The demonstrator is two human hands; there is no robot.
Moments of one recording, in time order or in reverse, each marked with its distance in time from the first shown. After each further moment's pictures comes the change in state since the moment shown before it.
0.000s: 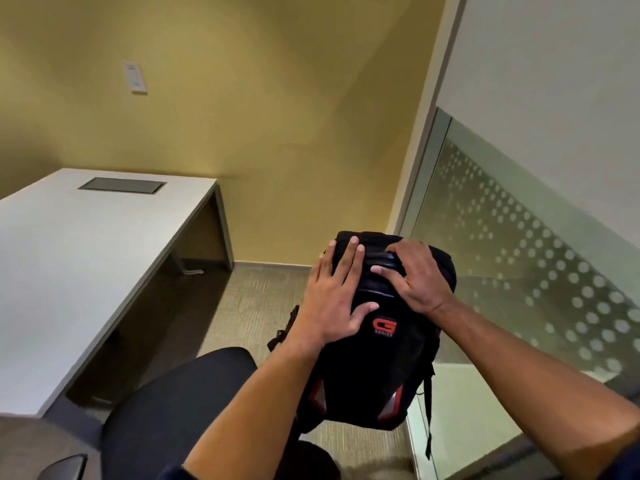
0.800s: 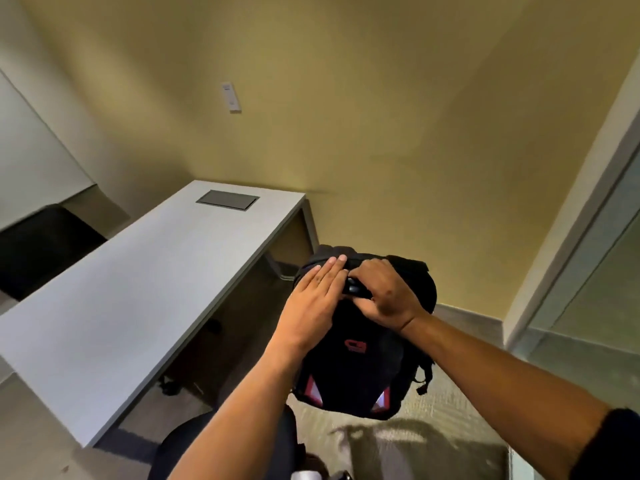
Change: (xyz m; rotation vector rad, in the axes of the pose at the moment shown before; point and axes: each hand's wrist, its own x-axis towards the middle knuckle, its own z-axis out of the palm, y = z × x) left_hand 0.210 -0.191 0.058 0.433 -0.289 -0.338; right_hand 0.263 0.147 0.241 0.441 -0.026 -0.479
